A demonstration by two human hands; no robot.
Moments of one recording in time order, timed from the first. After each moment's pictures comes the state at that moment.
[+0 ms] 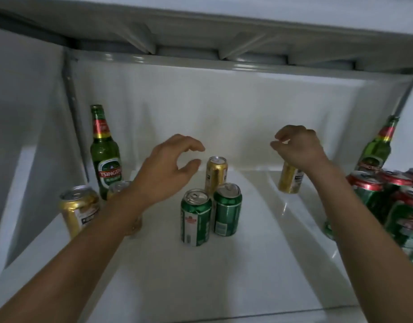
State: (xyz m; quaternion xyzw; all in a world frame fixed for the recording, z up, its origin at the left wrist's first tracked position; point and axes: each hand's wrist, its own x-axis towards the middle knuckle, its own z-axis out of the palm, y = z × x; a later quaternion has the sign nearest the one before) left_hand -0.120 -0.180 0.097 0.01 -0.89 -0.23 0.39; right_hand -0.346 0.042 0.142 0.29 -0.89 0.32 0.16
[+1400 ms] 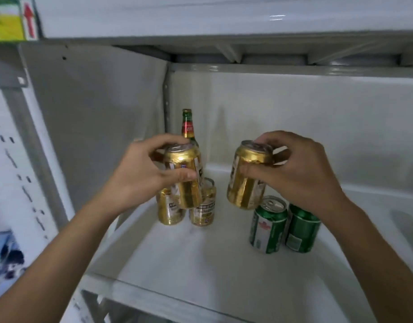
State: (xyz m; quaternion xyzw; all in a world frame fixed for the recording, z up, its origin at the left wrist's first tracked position) left_hand 0.052 -0.213 0.124 0.17 -0.83 -0.32 0.42; right_hand -0.165 -0.040 0.143 0.54 -0.68 0.49 0.06
